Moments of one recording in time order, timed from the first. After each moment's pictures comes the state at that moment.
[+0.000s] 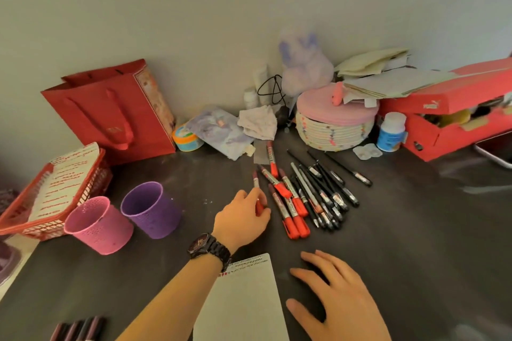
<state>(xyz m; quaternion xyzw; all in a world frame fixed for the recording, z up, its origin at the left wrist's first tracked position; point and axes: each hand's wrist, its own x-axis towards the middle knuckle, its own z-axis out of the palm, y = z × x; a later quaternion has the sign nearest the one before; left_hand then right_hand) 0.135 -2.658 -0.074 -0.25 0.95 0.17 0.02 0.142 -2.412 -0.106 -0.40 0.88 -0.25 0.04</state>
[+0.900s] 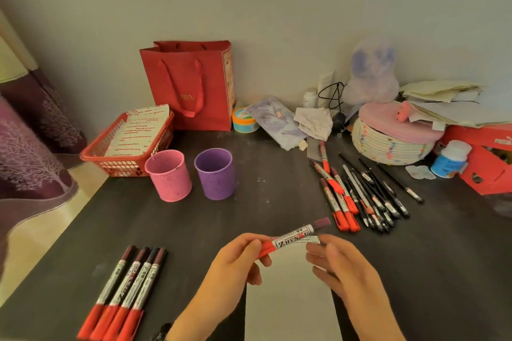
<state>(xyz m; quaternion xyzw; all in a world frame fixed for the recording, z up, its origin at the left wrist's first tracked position) 0.331 -2.617 -0.048 -0.33 0.68 0.64 -0.14 0.197 -2.464 -0.062 -0.14 0.65 -0.67 0.32</state>
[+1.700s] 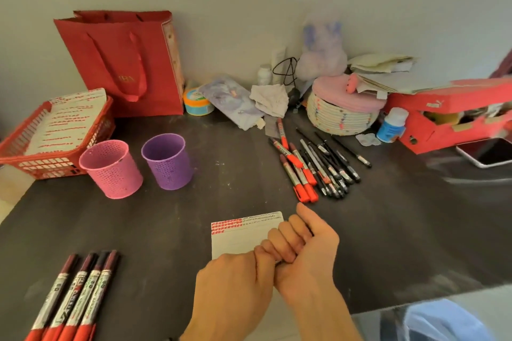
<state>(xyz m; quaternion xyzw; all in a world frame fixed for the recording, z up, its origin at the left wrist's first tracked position) 0.311 -2.560 -0.055 -0.33 0.93 0.13 -0.07 0.223 -2.495 -0.034 0.15 0.28 -0.86 0.40</state>
